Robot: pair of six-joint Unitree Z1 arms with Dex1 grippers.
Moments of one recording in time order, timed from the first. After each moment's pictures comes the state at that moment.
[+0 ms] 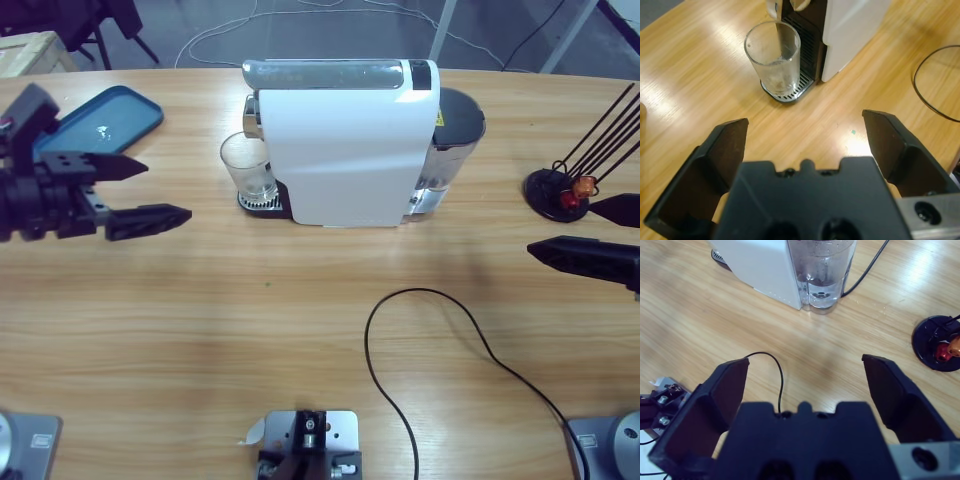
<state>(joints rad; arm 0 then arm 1) -0.72 1.30 -0.59 -0.10 -0.15 0.09 0.75 1.01 -0.75 0.46 -0.09 0.23</state>
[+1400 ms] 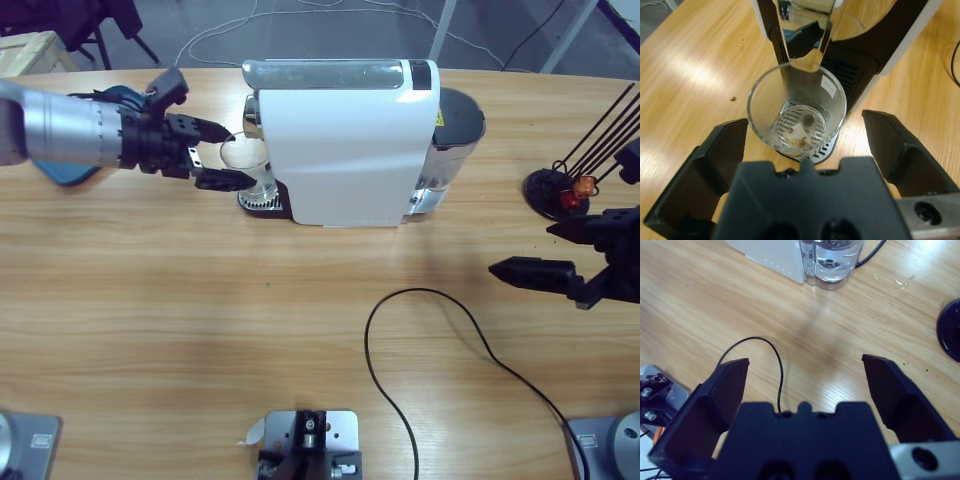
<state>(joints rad) -0.48 1.84 -0.82 -0.28 -0.59 0.50 0.75 1.15 -0.73 0.43 -0.05 0.23</state>
